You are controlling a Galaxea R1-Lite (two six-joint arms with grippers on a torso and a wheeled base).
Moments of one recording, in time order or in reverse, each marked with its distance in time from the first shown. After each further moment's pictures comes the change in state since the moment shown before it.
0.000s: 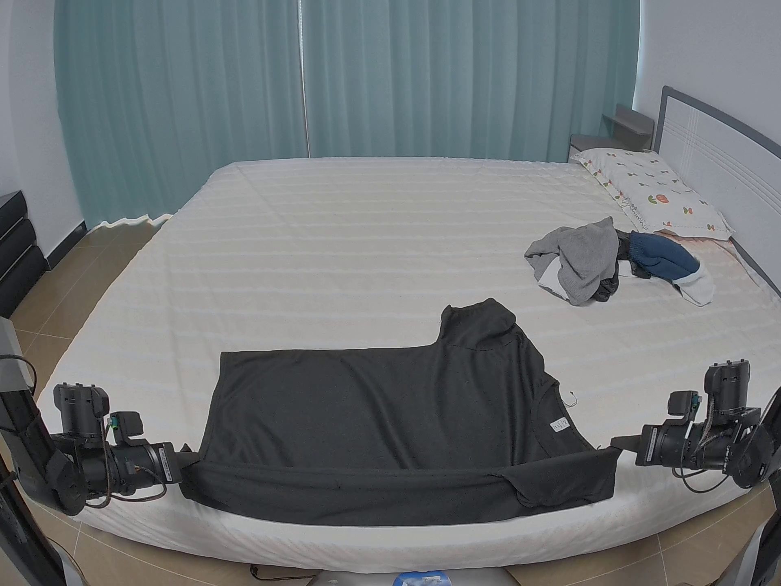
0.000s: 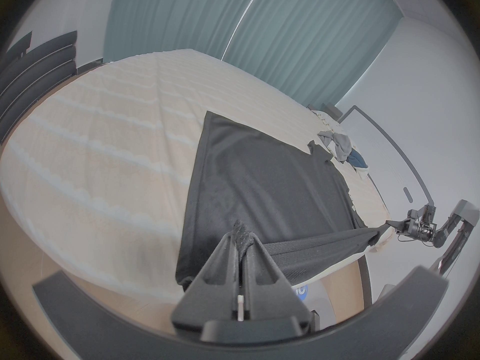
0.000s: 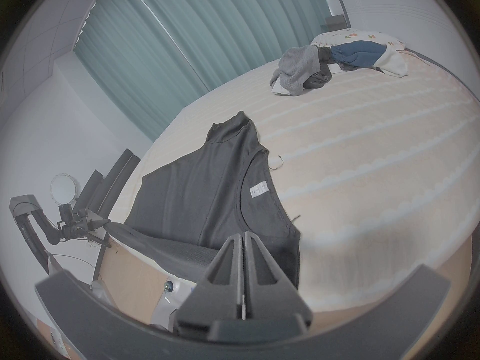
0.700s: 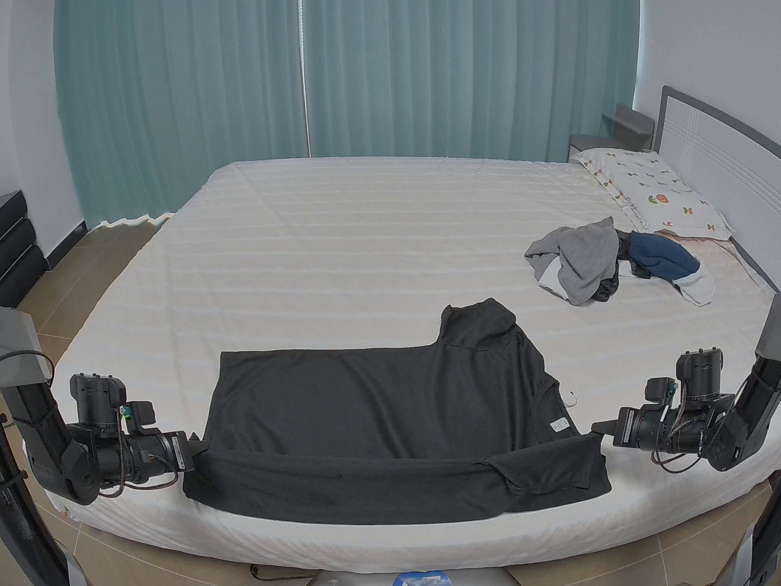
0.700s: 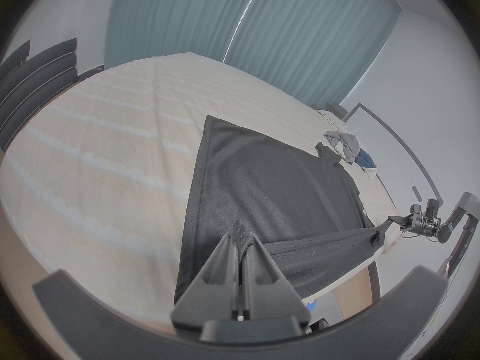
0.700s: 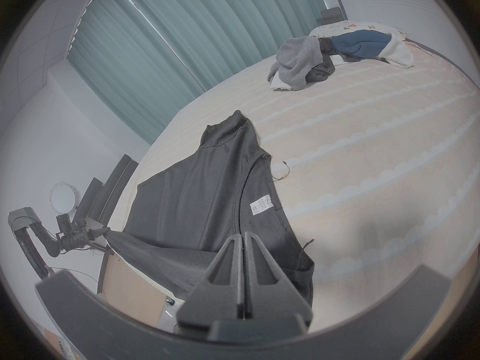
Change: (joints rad) left arm -0.034 0.060 -0.074 -0.001 0.081 -0.006; right arm 0.037 0.135 -0.140 -0.004 -0.021 0.071
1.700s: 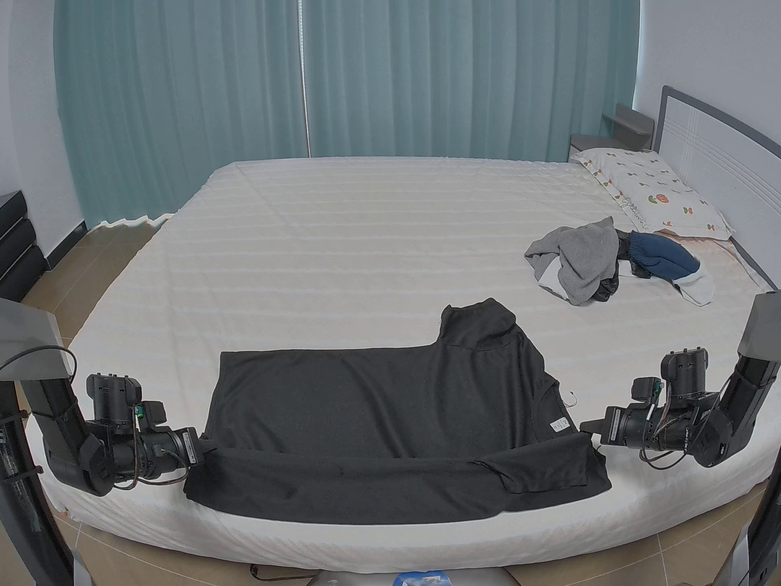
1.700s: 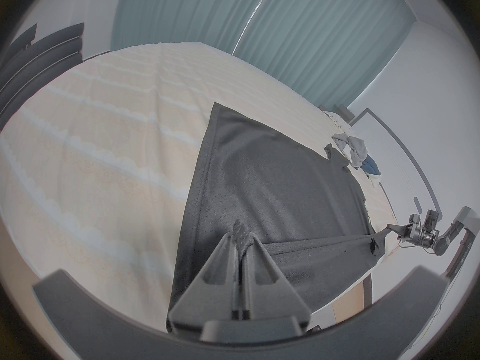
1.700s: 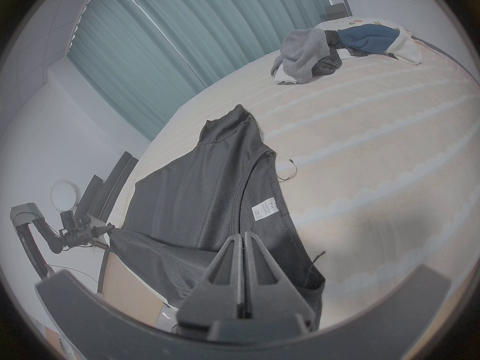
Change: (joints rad) left arm -0.008 0.121 -0.088 0.000 -0.001 -0.066; right arm 0.027 0.086 -0.069 -0.008 -0.001 0.004
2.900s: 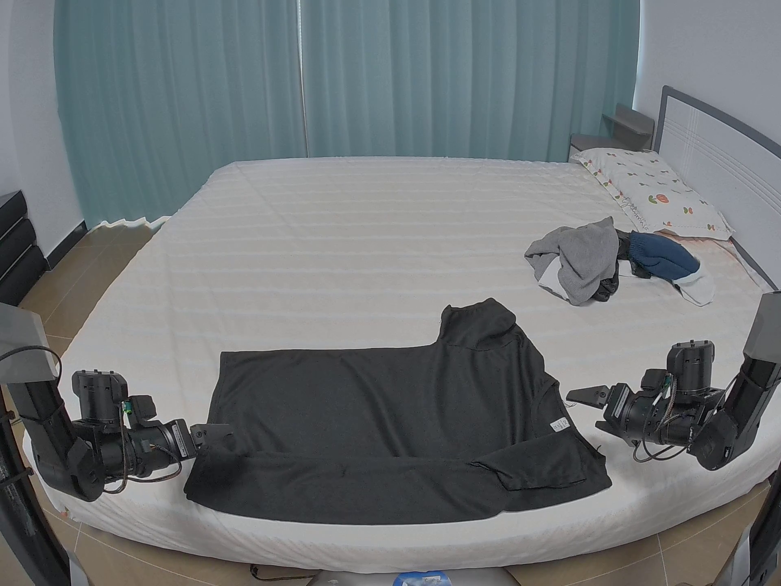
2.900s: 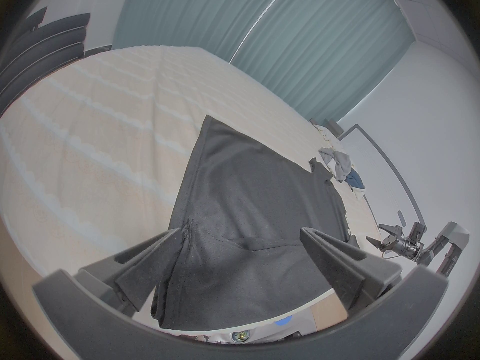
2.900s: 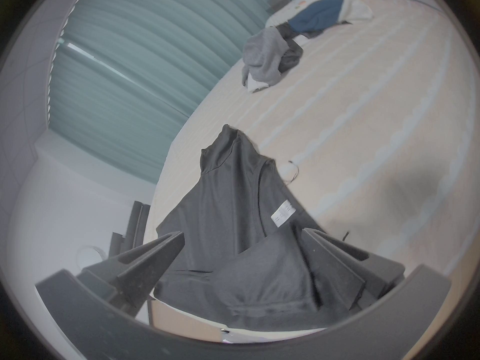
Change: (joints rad) left arm 0.017 -0.082 0.074 -0.080 -0.077 -0.087; right arm 0.039 -0.053 0.034 -0.088 -0.029 0.443
